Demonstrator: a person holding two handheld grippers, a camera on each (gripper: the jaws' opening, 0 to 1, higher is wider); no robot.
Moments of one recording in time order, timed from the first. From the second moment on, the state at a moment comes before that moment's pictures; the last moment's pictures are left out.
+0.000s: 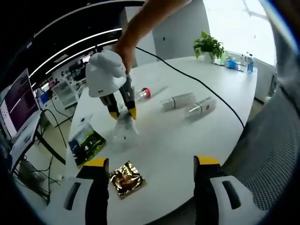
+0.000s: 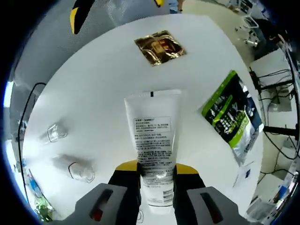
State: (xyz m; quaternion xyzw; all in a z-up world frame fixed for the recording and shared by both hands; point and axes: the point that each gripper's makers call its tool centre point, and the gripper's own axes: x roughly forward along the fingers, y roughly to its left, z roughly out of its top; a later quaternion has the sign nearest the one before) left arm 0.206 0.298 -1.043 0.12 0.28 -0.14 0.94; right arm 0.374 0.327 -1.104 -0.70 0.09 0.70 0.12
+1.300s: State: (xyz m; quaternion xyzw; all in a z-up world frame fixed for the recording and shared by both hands) left arm 0.216 0.292 -1.010 0.12 0.21 -0.14 0.96; right arm 0.290 0.257 -0.960 -0.21 0.20 0.74 0.61
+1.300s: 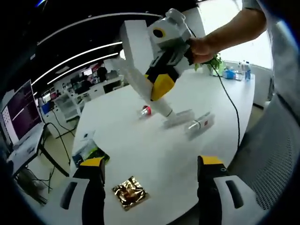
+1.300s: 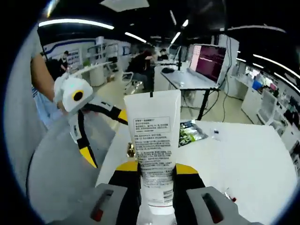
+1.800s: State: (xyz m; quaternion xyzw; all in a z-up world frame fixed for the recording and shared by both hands) left arm 0.226 0.292 -0.954 0.02 0.12 -0.11 0.99; right arm 0.250 0.230 -0.944 -0.08 0.23 0.73 0.64
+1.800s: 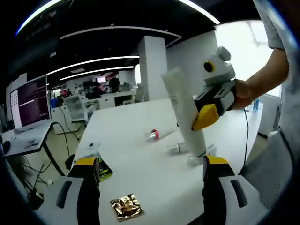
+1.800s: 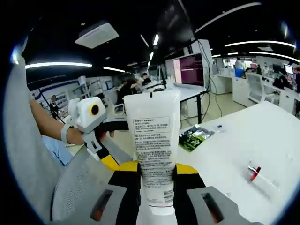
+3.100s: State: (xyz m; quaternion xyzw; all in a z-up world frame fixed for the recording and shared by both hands) left arm 0.203 0.196 -0.926 -0.20 0.09 -0.32 0.92; right arm 0.209 0.206 -0.898 0.07 0.20 0.75 0.63
